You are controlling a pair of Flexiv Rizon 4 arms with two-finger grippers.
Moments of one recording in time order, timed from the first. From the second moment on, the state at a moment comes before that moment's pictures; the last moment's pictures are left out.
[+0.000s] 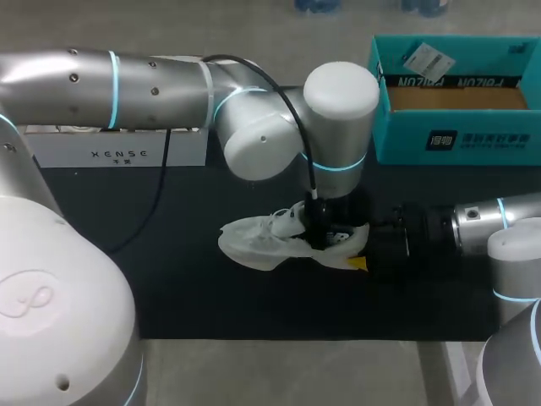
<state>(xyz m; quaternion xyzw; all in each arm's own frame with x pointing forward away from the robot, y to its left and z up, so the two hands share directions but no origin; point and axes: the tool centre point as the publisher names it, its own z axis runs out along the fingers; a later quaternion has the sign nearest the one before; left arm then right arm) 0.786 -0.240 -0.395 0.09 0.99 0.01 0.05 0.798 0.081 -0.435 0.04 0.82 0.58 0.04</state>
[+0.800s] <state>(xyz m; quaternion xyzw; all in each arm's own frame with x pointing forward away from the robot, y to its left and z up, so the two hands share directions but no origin) 0.786 -0.237 -0.410 0.07 0.98 -0.04 0.16 0.799 0.081 -0.435 0.04 0.82 0.58 0.04</state>
